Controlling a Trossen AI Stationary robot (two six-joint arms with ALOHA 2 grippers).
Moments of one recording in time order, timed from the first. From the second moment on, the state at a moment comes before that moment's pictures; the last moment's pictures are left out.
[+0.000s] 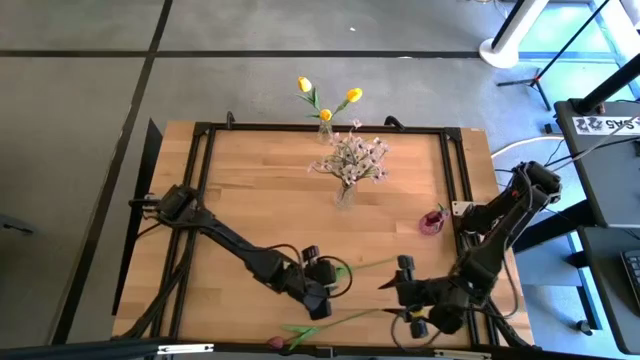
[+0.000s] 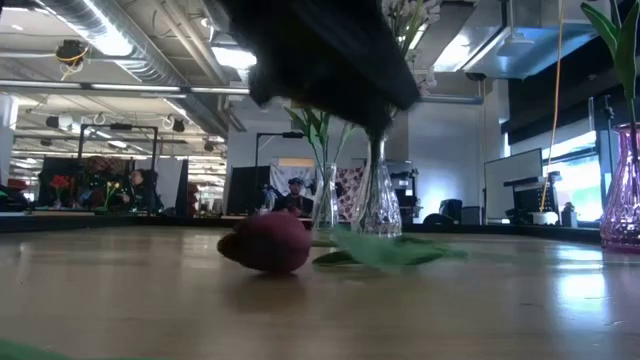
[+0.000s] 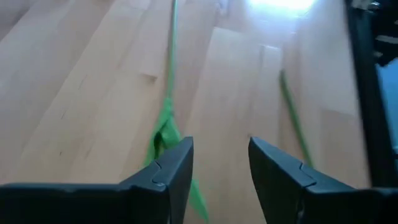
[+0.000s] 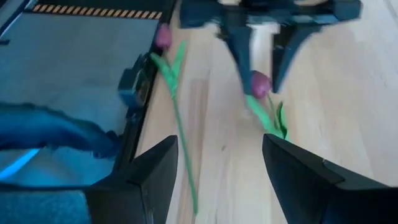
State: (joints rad) left arm -0.49 2.01 1.41 -0.25 -0.45 -0.59; right arm 0.89 1.47 1.13 -0.48 0.54 0.57
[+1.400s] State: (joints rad) left arm -0.73 1.83 1.26 -0.57 -0.75 -1.14; right arm 0.45 2.03 1.14 0.02 0.21 0.22
